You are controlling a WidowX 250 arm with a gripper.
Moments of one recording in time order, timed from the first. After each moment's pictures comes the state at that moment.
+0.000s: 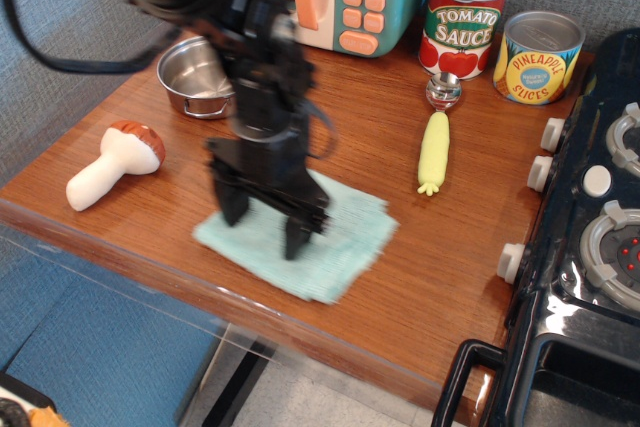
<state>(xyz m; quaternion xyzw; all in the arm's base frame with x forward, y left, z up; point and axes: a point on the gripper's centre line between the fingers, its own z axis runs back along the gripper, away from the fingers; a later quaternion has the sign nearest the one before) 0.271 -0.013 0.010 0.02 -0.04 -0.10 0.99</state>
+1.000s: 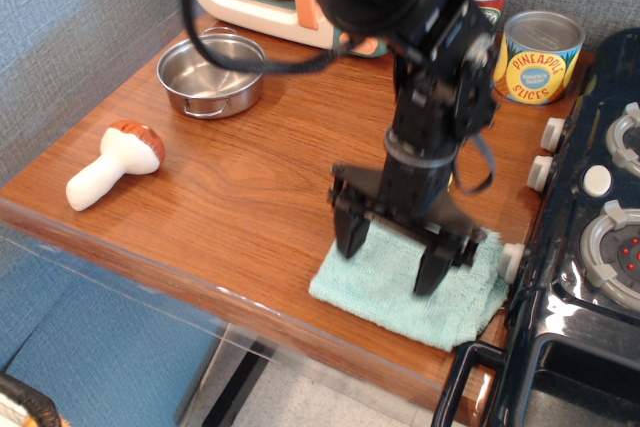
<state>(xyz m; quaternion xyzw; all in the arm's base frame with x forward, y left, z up) 0.278 -0.088 0.041 0.02 -0.04 -0.05 1.00</state>
